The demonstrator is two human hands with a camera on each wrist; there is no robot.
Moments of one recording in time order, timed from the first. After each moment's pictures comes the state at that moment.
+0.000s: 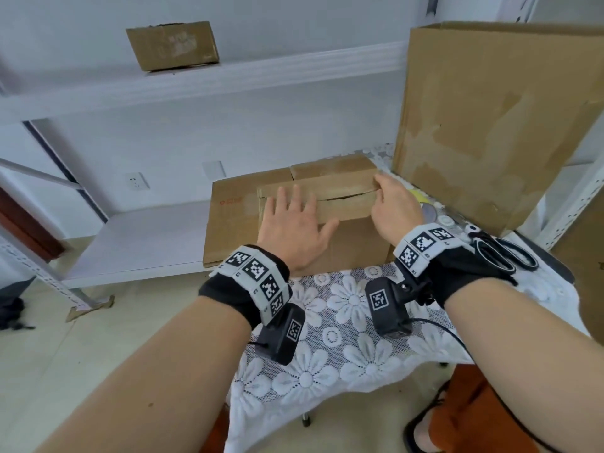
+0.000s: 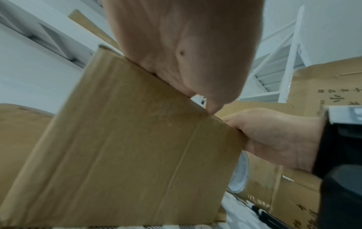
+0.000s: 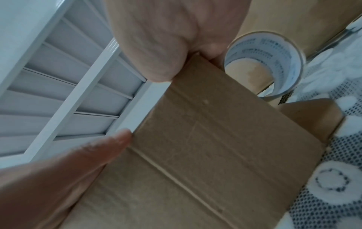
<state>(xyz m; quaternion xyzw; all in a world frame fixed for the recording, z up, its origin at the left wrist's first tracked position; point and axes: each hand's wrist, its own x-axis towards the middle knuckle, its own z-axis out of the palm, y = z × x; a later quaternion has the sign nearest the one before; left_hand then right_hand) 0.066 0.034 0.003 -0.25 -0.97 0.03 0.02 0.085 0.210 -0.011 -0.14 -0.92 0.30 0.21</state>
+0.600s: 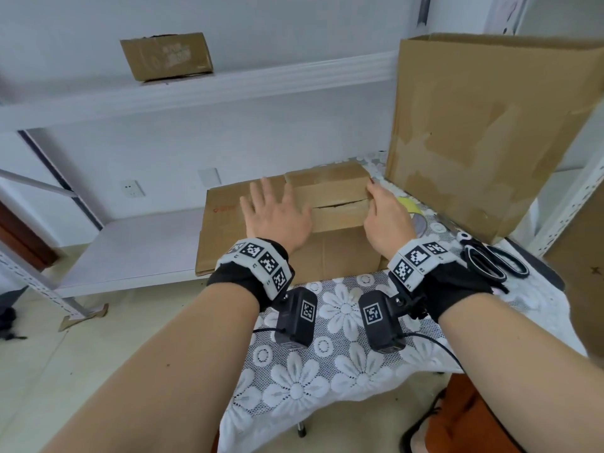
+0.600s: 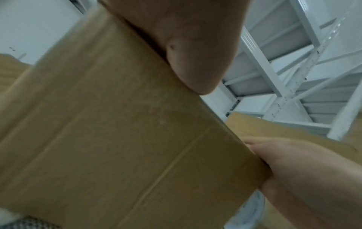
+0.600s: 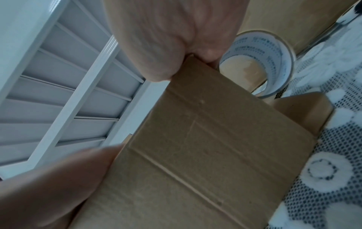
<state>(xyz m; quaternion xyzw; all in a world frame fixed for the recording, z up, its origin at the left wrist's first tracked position) 0.040 0.049 0.010 -0.12 -0.99 -0.05 0.03 0.090 0.212 -0.013 -0.13 -0.91 0.34 0.21</state>
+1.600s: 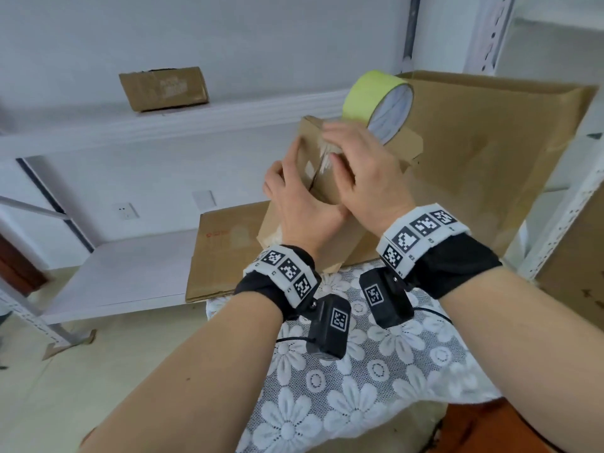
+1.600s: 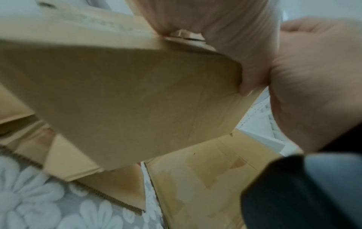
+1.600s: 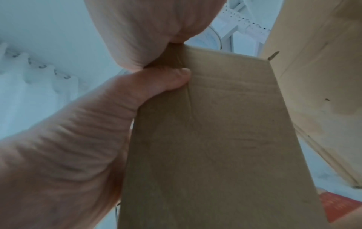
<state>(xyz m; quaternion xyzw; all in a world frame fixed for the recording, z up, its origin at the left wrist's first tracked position) 0.046 0.108 0.043 -0.19 -0.76 -0.57 0.27 0.075 0.210 0.083 0.19 -0.82 0.19 0.51</state>
